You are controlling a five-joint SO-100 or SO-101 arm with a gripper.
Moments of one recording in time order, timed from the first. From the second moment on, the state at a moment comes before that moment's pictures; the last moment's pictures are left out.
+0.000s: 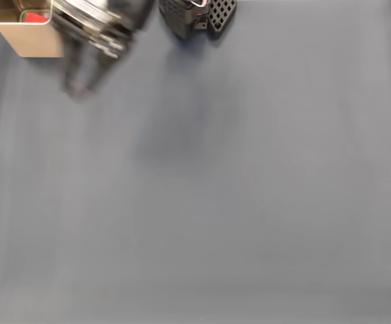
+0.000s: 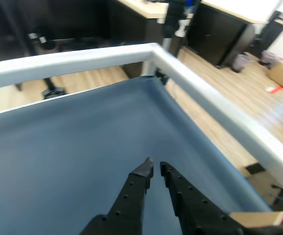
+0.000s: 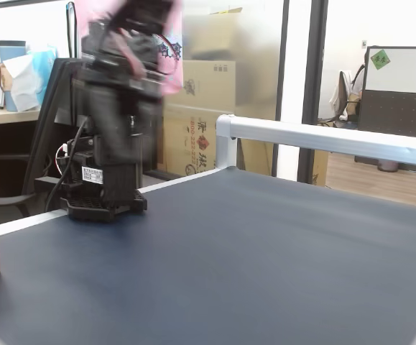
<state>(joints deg) 29.5 147.6 139.4 39.7 -96.5</state>
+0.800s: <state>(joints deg) 1.2 181.0 174.6 58.7 -89.8</state>
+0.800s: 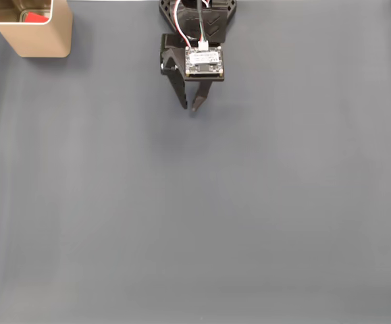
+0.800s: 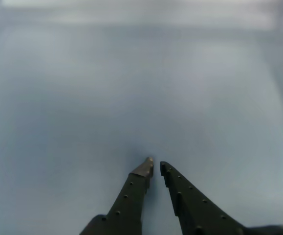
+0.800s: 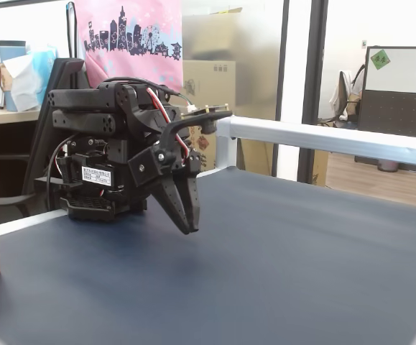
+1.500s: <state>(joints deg) 1.3 185.6 176.7 76.4 -88.0</state>
